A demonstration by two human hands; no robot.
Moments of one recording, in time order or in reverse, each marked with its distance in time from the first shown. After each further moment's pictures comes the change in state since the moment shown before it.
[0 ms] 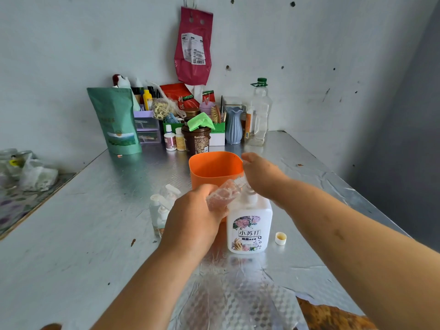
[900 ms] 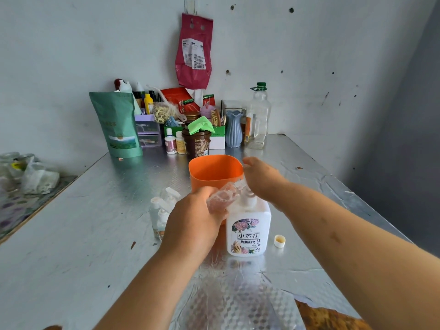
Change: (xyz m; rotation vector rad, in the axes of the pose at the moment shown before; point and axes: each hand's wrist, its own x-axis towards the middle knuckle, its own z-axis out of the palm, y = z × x) left_hand -0.002 0.004 -0.001 0.017 0.002 -0.004; right_hand 0.000 -0.001 -0.004 -0.076 -0.004 0.000
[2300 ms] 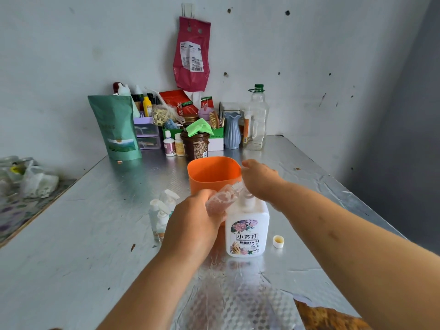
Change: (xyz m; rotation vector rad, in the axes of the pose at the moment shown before) left_hand 0.000 -0.001 0.002 0.003 -0.015 0.011; right_hand -0.001 -0.002 -0.001 0.086 -0.034 0.079
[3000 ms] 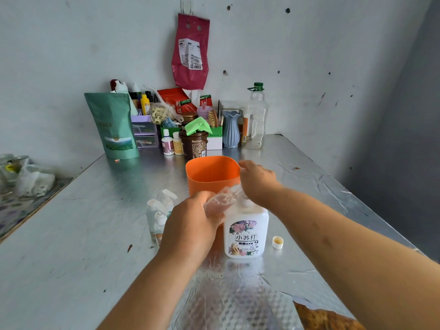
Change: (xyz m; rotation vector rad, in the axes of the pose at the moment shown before) left_hand 0.003 -0.004 0.003 0.008 -0.007 -0.031; right_hand -0.001 0.000 0.004 -0.122 0.018 -0.080
